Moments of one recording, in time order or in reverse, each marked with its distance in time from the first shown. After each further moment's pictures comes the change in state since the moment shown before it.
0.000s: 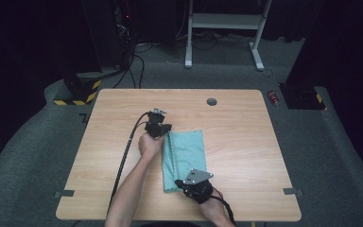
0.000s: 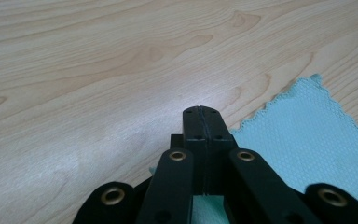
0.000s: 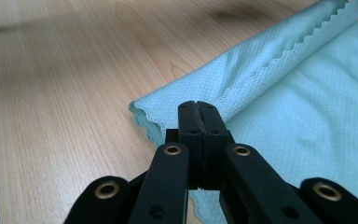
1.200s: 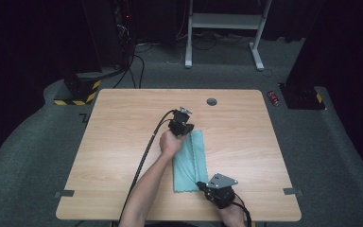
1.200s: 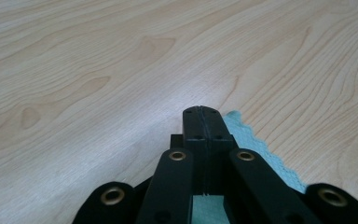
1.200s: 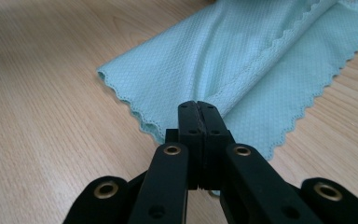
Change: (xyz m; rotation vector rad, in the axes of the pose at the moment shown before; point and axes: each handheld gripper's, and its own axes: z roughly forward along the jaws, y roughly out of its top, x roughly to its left) left arm -0.067 0.030 0.042 0.032 -0.068 0.135; right arm -0.019 -0.043 -0.045 0.021 -0.124 0.085
